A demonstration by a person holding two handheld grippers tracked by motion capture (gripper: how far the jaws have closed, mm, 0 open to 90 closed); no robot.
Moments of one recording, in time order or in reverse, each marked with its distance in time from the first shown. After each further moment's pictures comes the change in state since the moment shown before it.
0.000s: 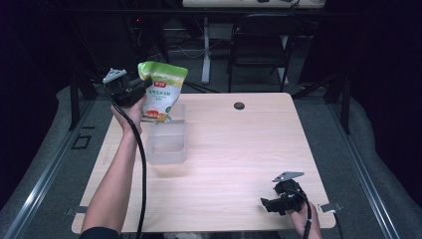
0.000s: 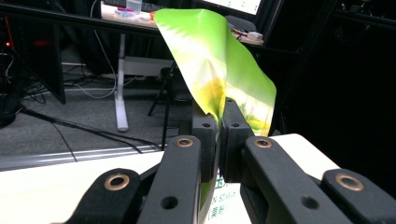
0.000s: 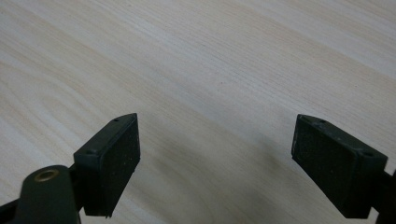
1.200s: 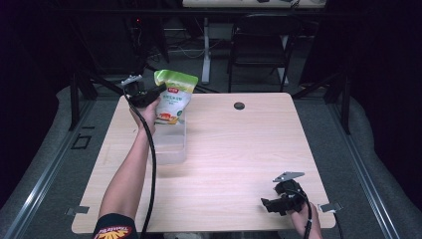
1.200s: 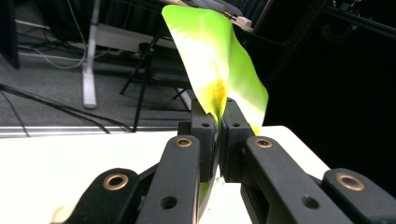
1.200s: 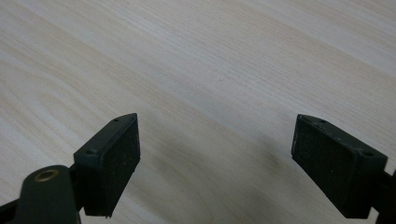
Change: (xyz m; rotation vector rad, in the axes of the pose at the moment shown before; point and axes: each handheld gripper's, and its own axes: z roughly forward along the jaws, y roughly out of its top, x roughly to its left) left arm 0.027 -0.044 0.069 0.060 -0.097 -0.141; right arm 0.000 -0.001 0.000 -0.001 -0.004 0.006
